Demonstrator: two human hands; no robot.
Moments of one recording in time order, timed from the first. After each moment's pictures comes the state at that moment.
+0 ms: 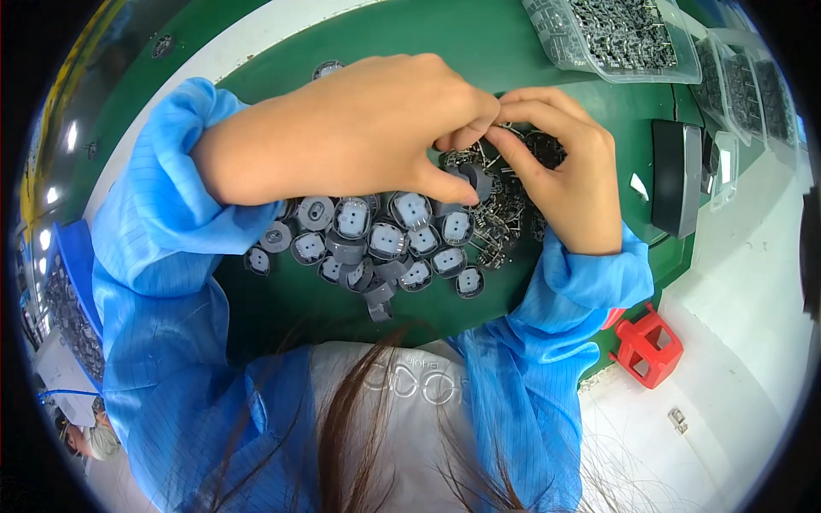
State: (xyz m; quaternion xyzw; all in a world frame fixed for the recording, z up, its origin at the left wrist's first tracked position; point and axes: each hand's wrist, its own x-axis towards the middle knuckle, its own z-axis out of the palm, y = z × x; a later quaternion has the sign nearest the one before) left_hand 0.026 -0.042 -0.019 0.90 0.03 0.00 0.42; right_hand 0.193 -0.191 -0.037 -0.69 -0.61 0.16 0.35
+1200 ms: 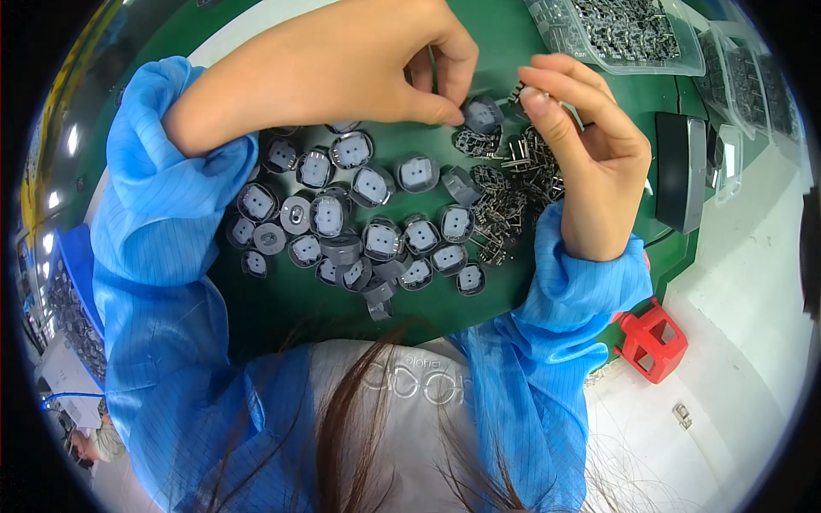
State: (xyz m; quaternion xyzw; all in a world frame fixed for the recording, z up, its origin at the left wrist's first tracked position) left_hand 0.039 -0.003 0.003 0.88 0.08 -0.17 0.43; right_hand 0.179 -0.193 -0.029 -0.62 -0.43 0.29 0.59
